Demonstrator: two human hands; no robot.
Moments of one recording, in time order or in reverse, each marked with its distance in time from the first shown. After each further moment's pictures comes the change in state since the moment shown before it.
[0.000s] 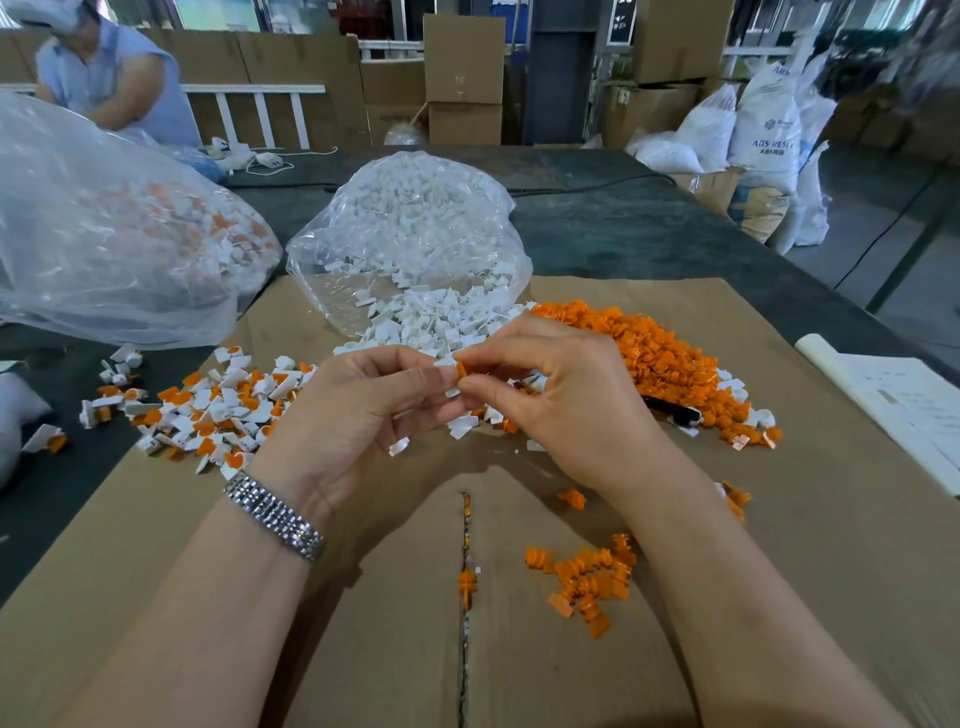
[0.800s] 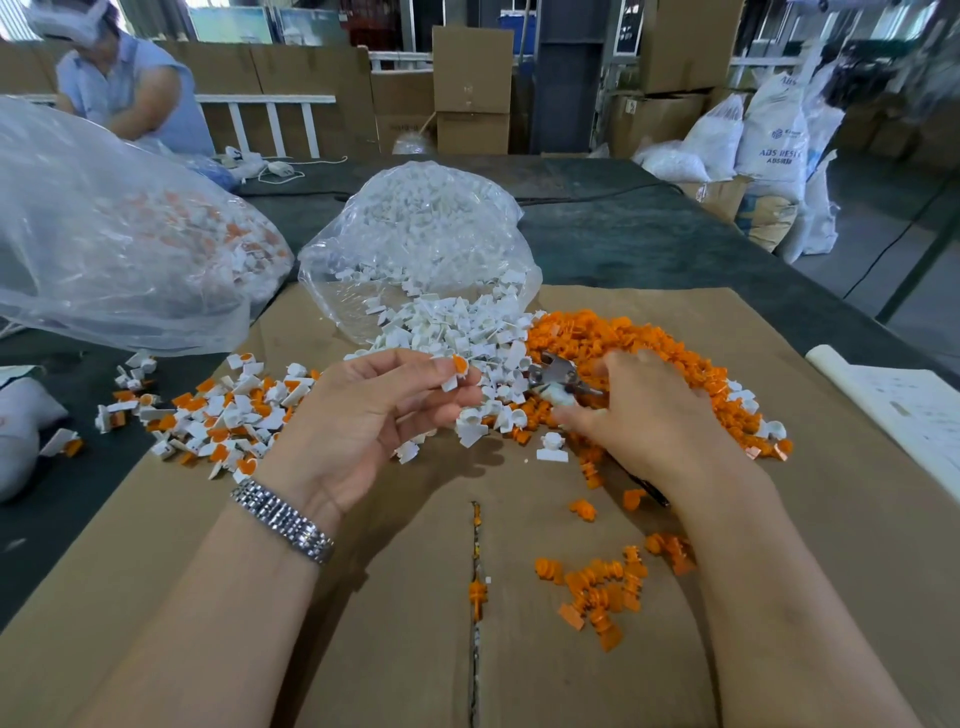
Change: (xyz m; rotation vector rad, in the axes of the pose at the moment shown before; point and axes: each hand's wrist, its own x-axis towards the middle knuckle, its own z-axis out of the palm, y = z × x) left_hand -0.001 0.005 -0.002 -0.052 -0.017 -0.001; right_hand -0.002 0.026 -0.025 -0.656 -0.265 0.679
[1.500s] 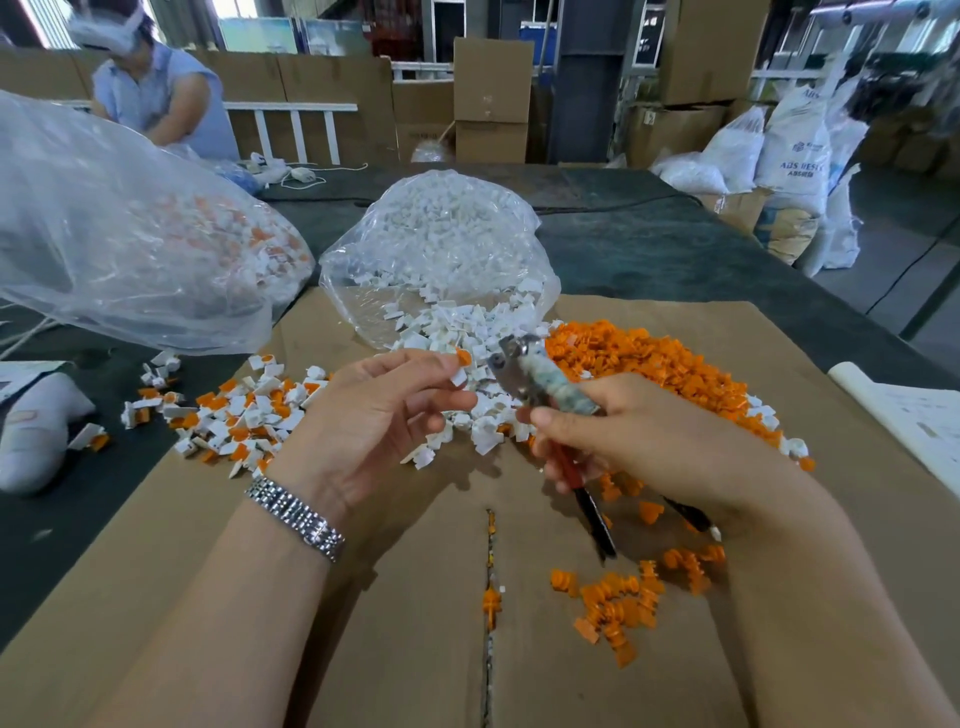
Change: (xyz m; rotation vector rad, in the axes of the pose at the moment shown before) left_hand 0.005 0.003 -0.007 -0.038 0.040 0.005; right_hand -0.020 -0.010 -0.024 0.757 -0.458 -0.268
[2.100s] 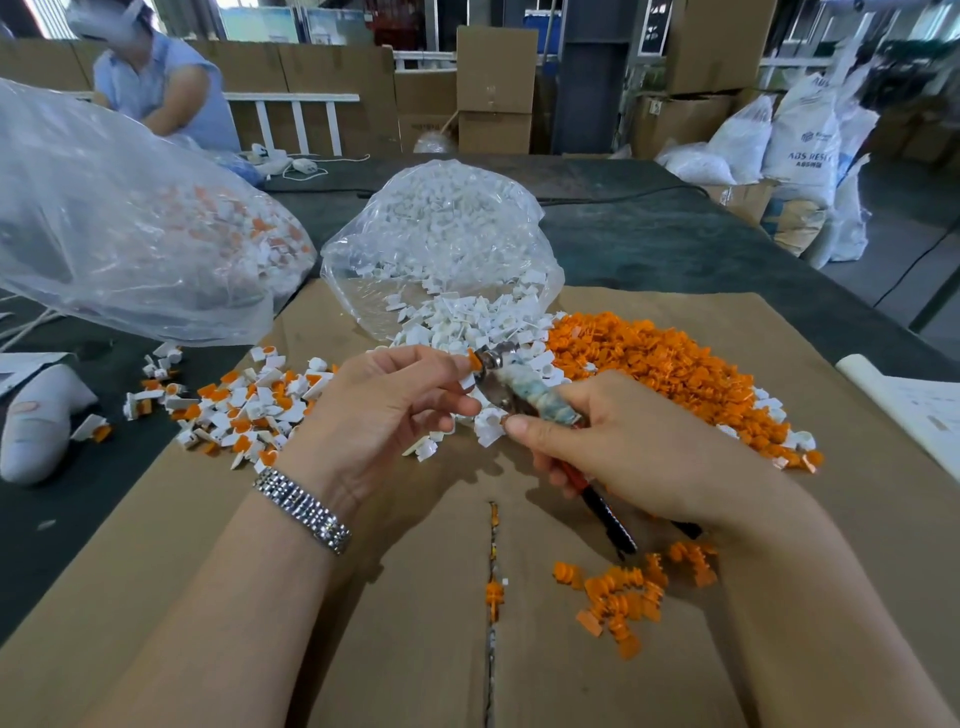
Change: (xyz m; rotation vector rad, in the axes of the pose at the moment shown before) left_hand 0.001 -0.003 0.004 0.132 0.027 0.019; right_hand -0.001 -0.007 0.016 -0.179 0.045 -0.089
